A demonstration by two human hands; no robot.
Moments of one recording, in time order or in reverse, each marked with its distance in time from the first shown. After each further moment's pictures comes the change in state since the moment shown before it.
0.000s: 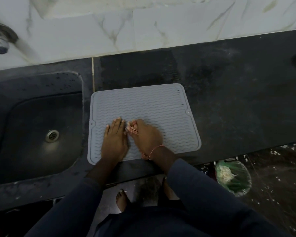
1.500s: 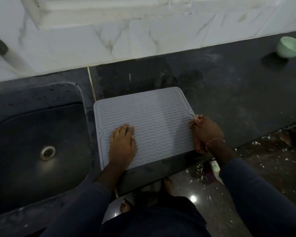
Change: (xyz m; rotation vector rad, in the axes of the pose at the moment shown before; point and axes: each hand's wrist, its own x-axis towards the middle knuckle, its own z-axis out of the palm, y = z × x) left_hand 0.012 -0.023 -0.009 -0.048 0.008 0.121; right_hand -0.023 0.119 -0.072 0.005 0.257 0.643
